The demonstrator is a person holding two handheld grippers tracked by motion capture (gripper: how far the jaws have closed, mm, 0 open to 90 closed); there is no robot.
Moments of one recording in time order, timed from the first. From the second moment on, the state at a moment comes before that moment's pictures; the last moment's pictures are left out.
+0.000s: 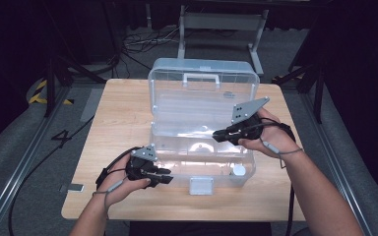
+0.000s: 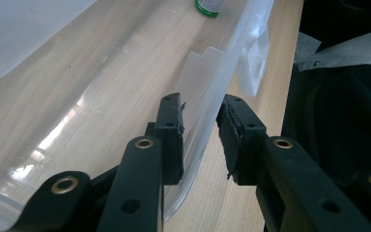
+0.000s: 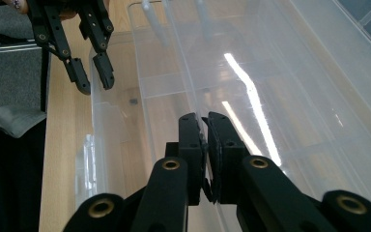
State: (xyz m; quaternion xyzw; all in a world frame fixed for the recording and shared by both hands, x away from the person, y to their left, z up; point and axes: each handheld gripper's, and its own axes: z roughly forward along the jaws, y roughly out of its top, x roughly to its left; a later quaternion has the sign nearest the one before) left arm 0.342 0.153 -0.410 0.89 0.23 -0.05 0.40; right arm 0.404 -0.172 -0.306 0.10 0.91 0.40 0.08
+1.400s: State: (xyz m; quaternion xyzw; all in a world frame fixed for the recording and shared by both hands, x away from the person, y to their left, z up) left arm 0.342 0.153 -0.410 0.88 0.23 -0.05 0.40; right arm 0.390 -0.171 -0.314 0.08 0.92 0.39 0.06
